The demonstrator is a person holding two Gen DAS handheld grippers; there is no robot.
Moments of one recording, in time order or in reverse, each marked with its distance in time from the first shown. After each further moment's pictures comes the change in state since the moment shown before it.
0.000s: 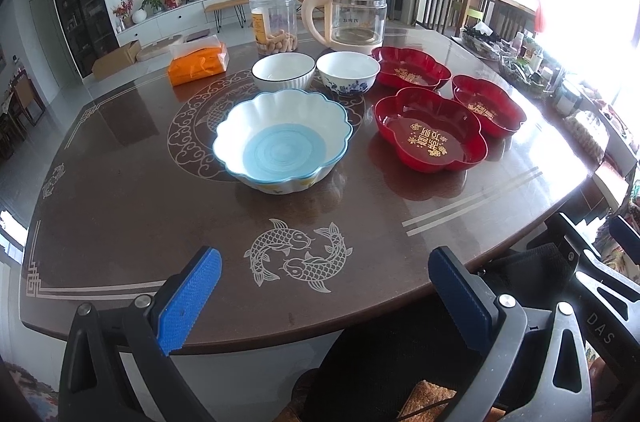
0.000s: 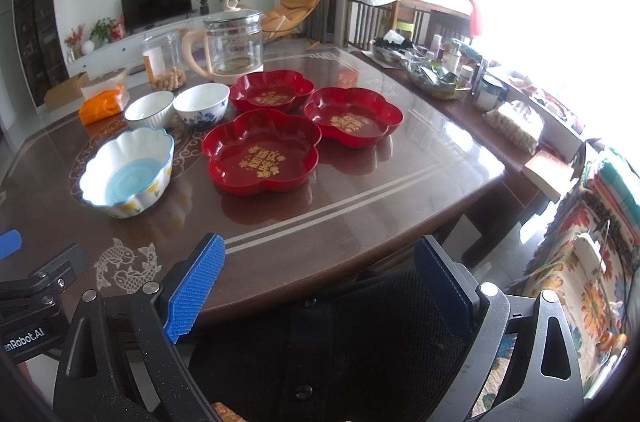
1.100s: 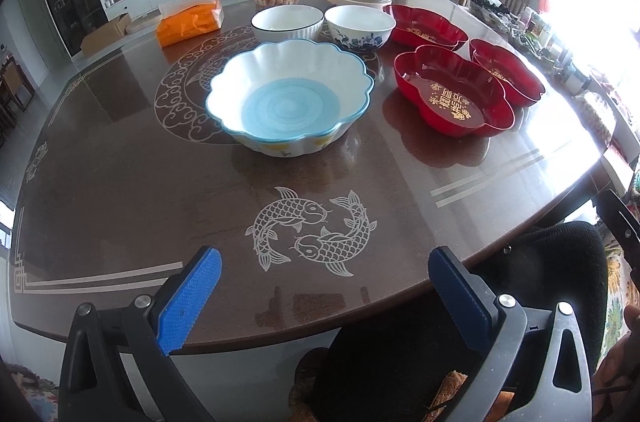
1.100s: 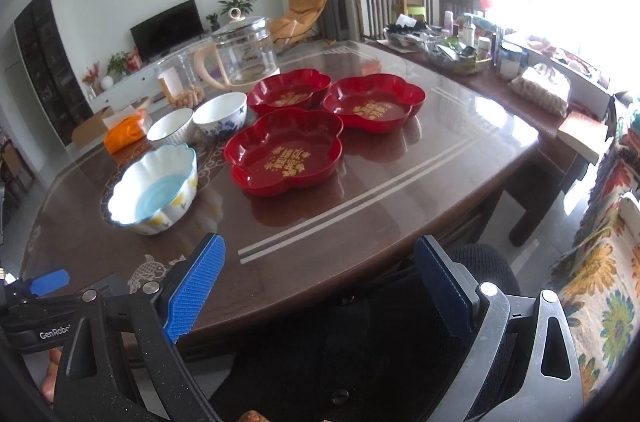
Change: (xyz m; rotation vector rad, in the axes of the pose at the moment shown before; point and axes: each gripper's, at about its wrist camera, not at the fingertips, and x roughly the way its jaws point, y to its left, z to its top) left arm 0.051 0.021 -0.008 0.008 0.125 -0.034; right arm 0.021 -0.020 -0.014 0.143 0.023 0.109
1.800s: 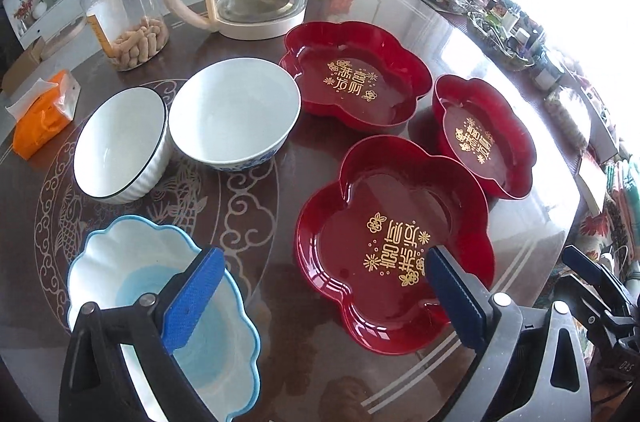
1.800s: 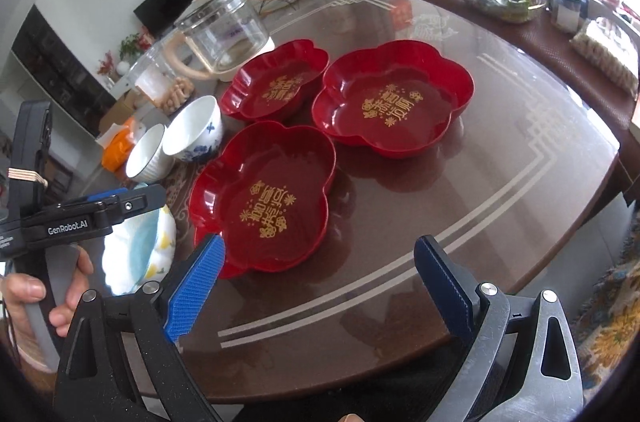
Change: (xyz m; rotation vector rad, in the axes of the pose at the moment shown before) left arm 0.130 -0.081 0.216 0.145 0.142 -0.195; right arm 0.136 -0.063 0.124 0.050 0.201 0.199
